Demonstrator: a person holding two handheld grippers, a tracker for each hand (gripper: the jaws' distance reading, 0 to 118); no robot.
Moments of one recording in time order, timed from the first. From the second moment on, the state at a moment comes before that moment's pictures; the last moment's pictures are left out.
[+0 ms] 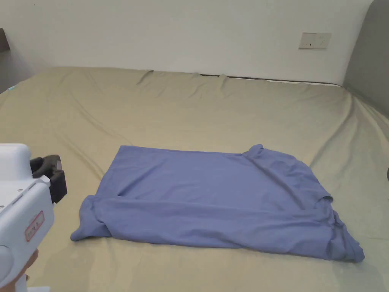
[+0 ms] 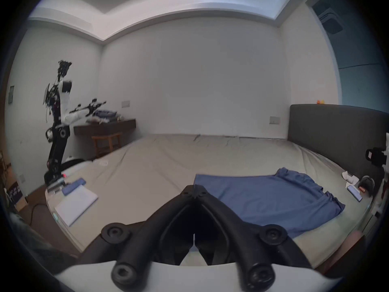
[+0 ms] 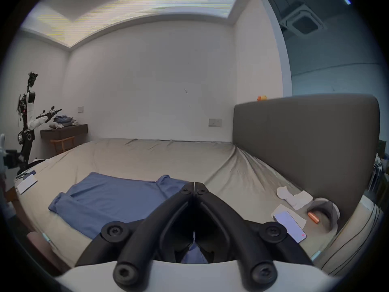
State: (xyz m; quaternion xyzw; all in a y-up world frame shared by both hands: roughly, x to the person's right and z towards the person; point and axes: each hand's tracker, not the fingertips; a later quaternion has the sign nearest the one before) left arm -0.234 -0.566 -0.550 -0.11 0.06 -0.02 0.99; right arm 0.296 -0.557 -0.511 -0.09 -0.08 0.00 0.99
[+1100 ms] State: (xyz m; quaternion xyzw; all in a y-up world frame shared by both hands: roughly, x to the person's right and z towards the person) left arm -0.241 -0.680 -0.674 -0.39 -0.05 -0.07 0.92; right arm 0.302 -0.624 -0.571 -0.27 -0.02 0.00 0.96
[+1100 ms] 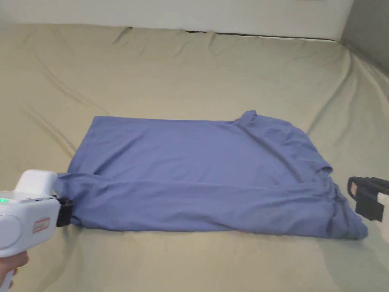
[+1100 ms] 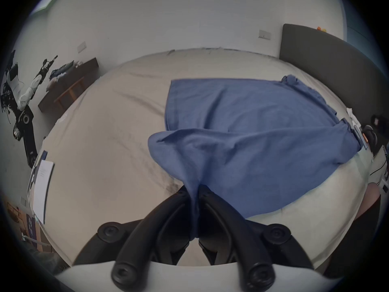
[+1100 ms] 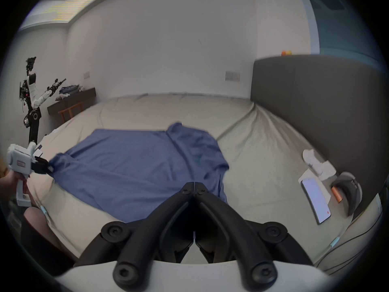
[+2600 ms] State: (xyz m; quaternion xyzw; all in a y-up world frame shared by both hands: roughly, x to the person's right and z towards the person) left arm -0.279 -0.678 -0.583 -0.50 -0.04 -0.13 0.85; right arm 0.359 -0.672 -0.540 -0.55 -0.02 -0.04 0.83
